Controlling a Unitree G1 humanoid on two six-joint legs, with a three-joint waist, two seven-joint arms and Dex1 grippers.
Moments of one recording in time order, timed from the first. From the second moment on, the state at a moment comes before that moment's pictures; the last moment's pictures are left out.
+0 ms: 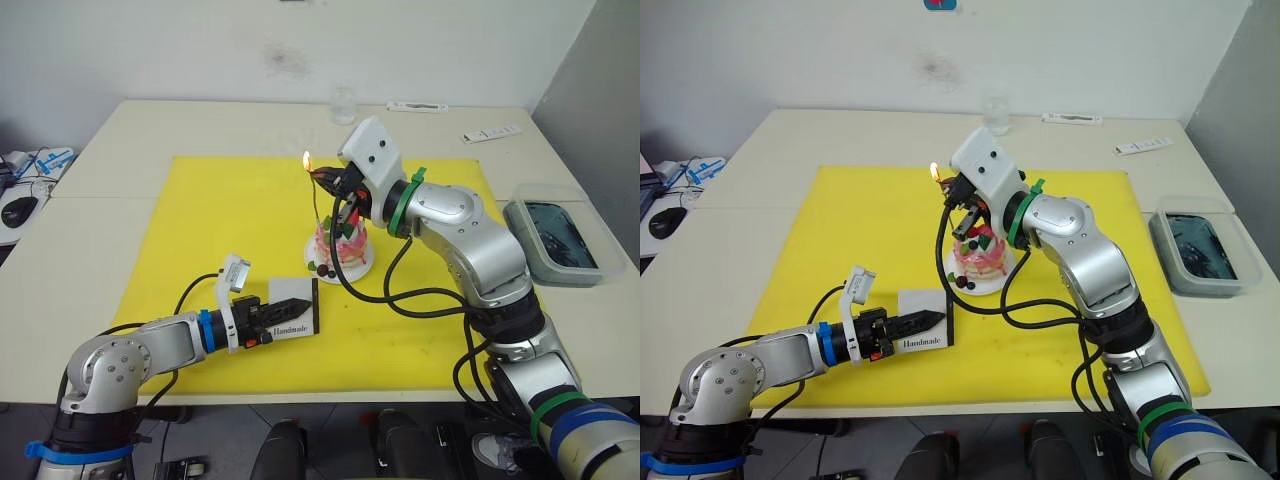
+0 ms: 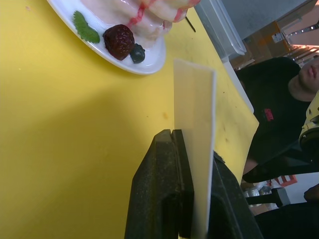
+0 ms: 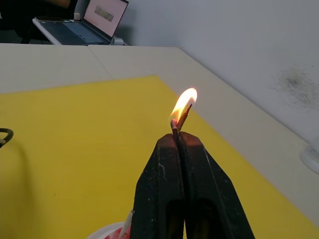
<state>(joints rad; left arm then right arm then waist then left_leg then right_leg) -0.17 0.63 0.16 -0.27 -1.22 1.12 -0.47 -0.88 -0.25 0.27 -0.20 0.14 0.73 0.54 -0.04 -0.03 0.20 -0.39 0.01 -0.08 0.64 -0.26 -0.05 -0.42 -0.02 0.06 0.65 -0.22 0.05</state>
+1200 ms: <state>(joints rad) -0.21 0.62 0.16 -0.28 -1.34 1.20 -0.49 -0.45 -0.74 -0.17 -0.65 0.34 1.02 0.59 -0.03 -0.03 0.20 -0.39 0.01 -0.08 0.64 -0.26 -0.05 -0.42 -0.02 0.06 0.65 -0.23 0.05</state>
